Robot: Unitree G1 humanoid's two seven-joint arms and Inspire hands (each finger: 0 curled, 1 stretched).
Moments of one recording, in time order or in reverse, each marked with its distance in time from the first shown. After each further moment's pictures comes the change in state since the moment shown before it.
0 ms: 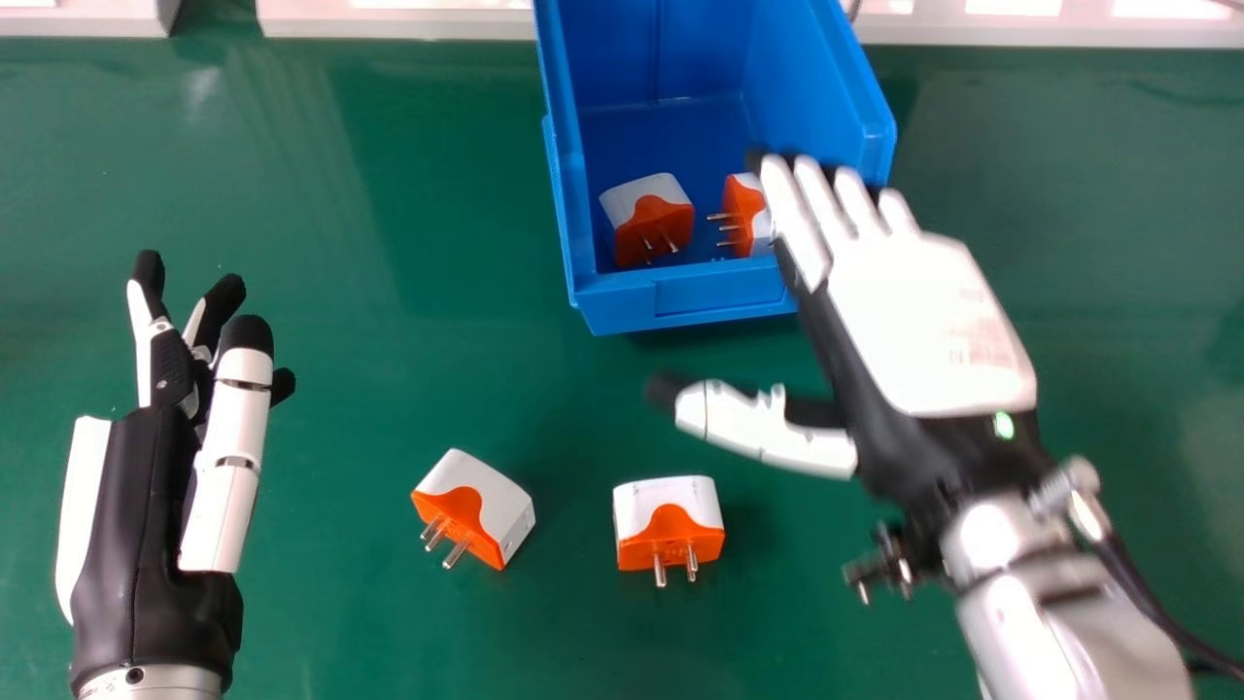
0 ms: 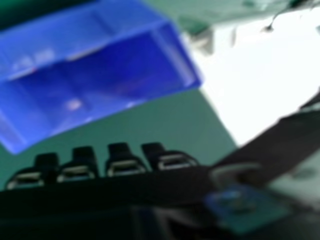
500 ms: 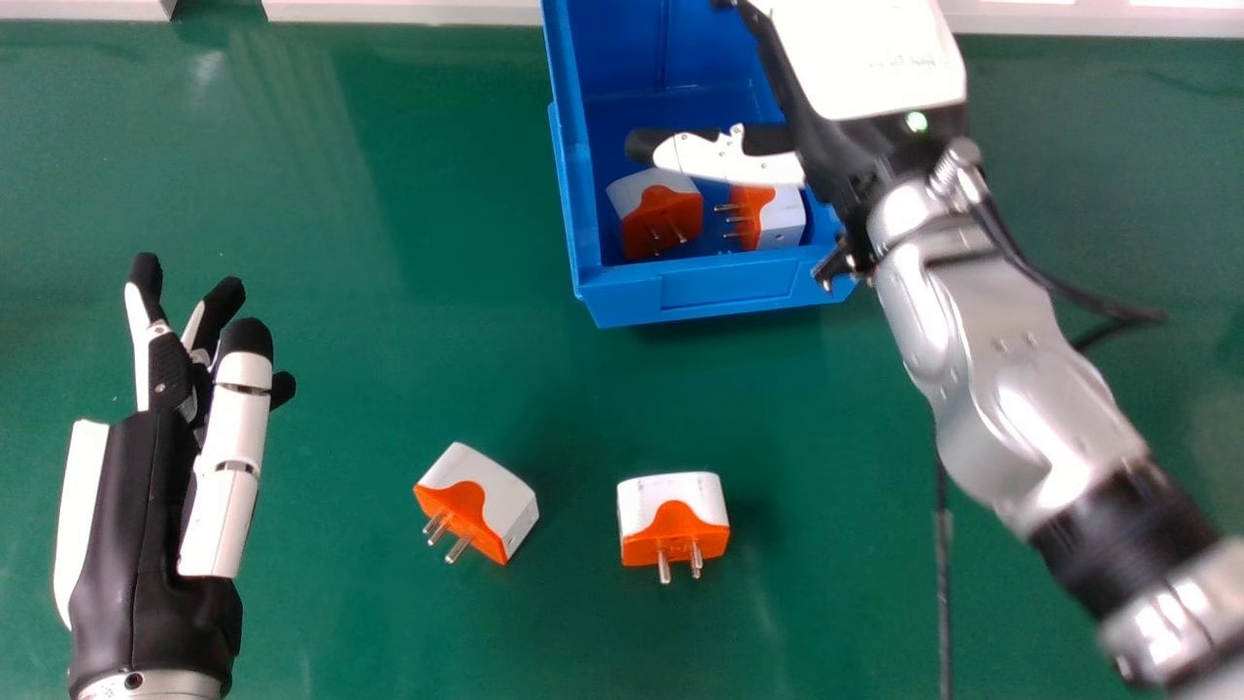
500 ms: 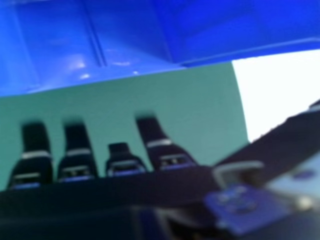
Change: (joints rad) left arm 0.008 0.001 0.001 -0.008 0.002 -0.002 0.000; right arm -0.659 0.106 0.032 0.638 0.015 0.061 -0.164
